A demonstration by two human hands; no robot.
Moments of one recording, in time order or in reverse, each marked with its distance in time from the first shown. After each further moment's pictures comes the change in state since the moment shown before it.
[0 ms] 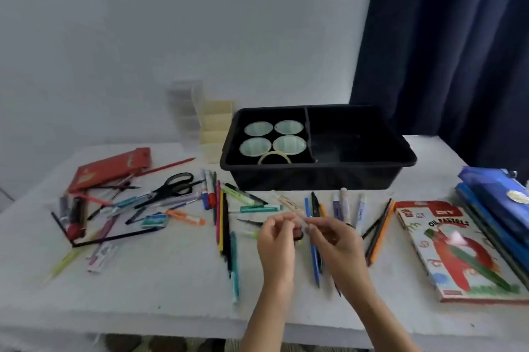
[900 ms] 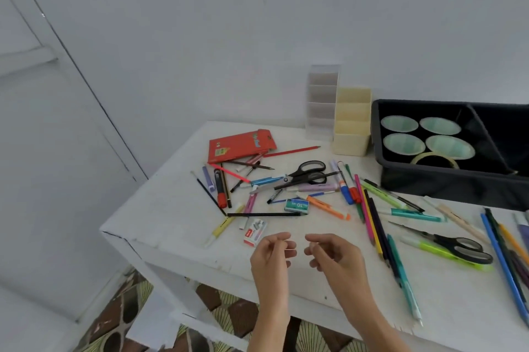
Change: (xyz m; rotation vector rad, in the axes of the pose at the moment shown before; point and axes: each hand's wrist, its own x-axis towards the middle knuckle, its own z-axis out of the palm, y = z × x) left_hand 0.053 0.030 -0.270 0.022 0.339 -0.061; right_hand -0.066 -0.057 0.255 0.121 -0.283 0.193
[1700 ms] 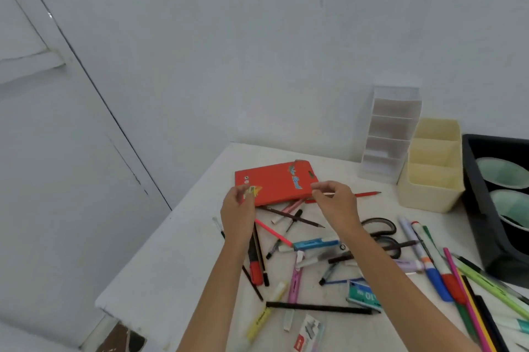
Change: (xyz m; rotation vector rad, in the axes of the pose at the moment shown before) left_hand 0.279 0.085 -0.023 0.256 0.075 0.222; right_hand 0.254 -0.061 0.129 -0.195 0.002 -0.062
